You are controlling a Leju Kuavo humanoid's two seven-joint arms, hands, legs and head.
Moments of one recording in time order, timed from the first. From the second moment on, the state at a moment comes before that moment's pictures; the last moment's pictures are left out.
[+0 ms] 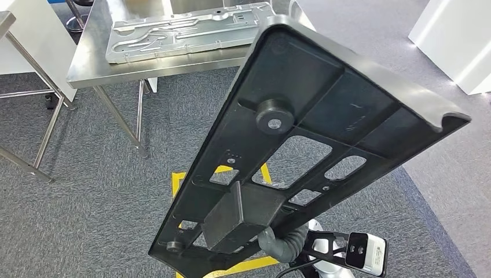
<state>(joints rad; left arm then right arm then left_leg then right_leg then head) -0.07 0.02 1.34 -0.24 -0.95 -0.07 -0.34 -0.12 0.03 0.47 -1.85 -0.11 0.50 -0.66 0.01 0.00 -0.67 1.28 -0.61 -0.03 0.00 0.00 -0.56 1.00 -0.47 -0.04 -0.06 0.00</state>
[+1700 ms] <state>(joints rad) -0.08 0.02 1.34 -0.24 -0.95 -0.07 -0.34 -0.12 0.03 0.47 -1.85 -0.11 0.51 -0.66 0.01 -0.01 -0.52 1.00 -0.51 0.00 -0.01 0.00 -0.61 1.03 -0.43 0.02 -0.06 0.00</state>
